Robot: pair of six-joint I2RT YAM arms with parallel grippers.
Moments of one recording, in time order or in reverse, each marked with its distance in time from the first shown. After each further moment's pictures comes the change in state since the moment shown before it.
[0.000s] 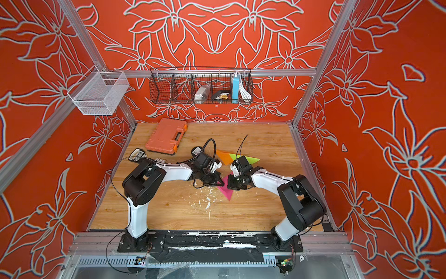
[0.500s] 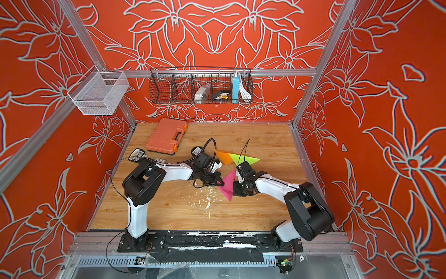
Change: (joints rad) left arm -0.005 0.000 0.011 -0.021 -0.014 0.009; right arm -0.007 -0.138 -0.101 -0.132 0.140 -0.035
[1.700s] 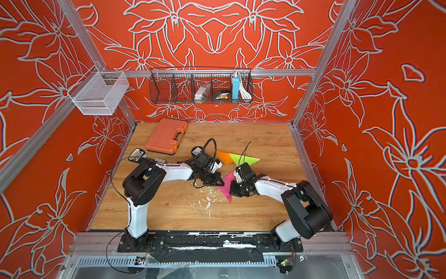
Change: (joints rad) left arm 0.000 0.000 0.001 -0.003 0.000 0.003; right arm 0.017 0.037 -0.039 0.173 -0.129 0.117
